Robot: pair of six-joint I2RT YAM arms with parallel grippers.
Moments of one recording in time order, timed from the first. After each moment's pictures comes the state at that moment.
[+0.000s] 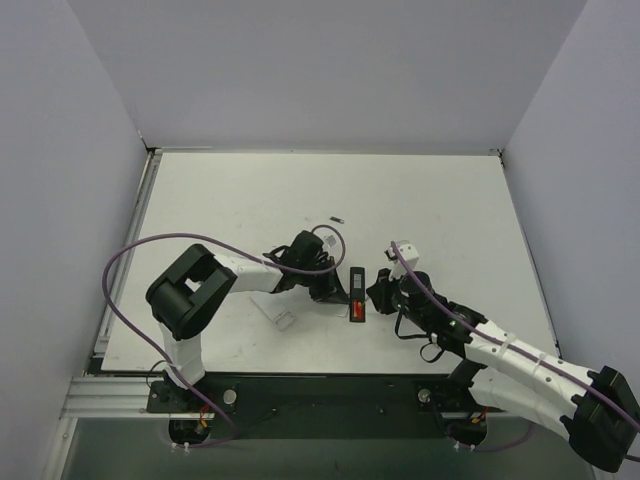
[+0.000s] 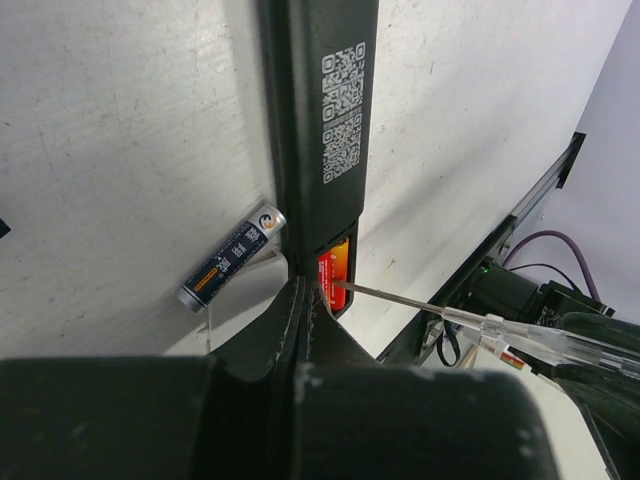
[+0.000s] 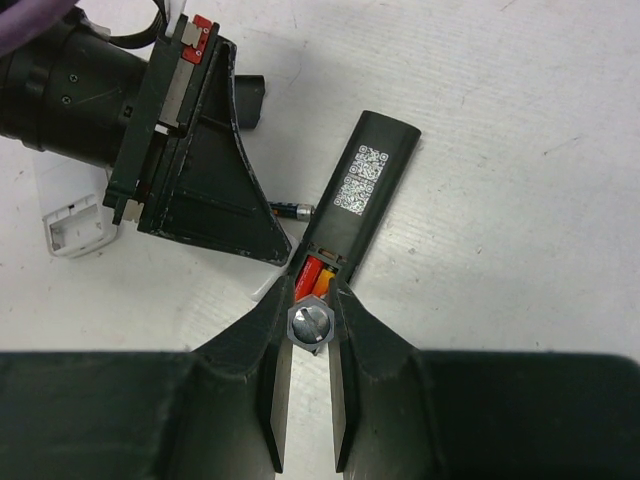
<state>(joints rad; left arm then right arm) -0.76 1.86 0.95 0.10 0.48 -0.95 0.79 0.86 0.40 -0.05 0.20 0.39</state>
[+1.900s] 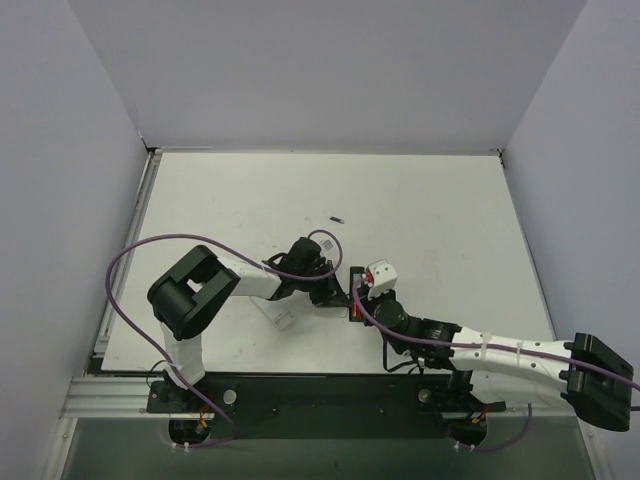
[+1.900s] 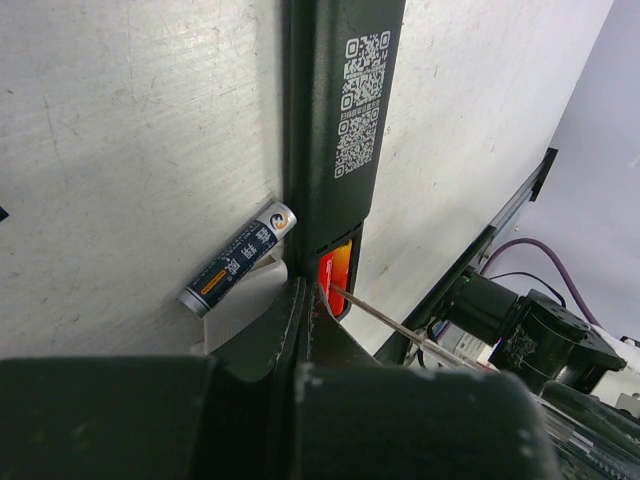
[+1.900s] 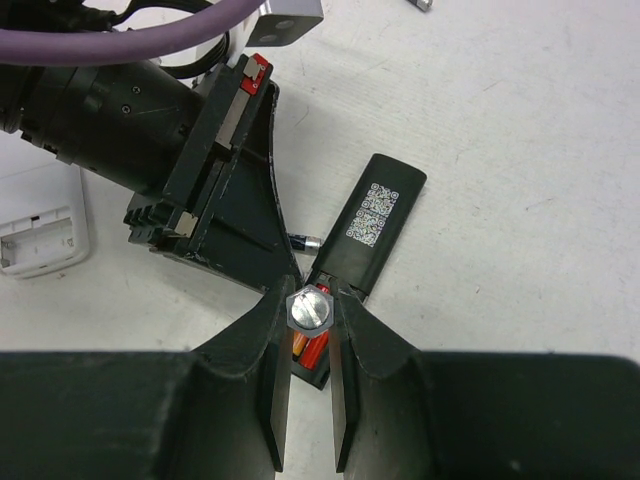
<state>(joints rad) -0.78 1.88 0.87 0.23 0.46 -1.04 1.12 1.00 0.33 0.19 0.63 0.30</state>
